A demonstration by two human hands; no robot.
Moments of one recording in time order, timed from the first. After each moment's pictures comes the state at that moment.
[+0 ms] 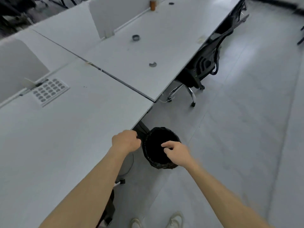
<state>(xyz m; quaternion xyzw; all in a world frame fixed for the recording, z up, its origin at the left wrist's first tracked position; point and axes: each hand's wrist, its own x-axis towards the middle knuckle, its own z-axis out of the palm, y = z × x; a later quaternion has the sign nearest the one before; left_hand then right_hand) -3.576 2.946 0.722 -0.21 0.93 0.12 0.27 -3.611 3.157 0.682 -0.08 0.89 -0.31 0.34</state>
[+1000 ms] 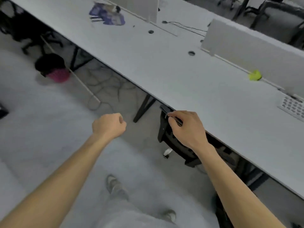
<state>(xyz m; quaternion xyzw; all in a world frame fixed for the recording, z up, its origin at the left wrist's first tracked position) -2.876 3.045 0.837 -0.86 0.47 0.18 0.02 -3.133 2.968 0.848 -0.81 0.52 -0.14 0.25</state>
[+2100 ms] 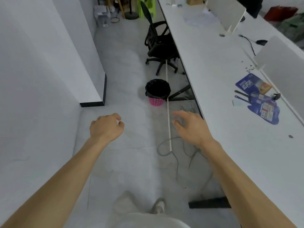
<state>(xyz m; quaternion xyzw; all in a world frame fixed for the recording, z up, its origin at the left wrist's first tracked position) -2.238 2.990 0.850 -0.98 0.09 0.15 -0.12 -2.364 2.724 0.866 -0.95 0.16 0.01 0.27</state>
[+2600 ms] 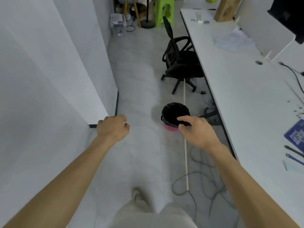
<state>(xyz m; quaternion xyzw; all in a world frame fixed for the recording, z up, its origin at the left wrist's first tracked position) -1.886 2.973 0.846 -0.98 0.10 0.16 -0.08 -2.011 2.706 0.872 -0.95 0.14 0.02 0.28</state>
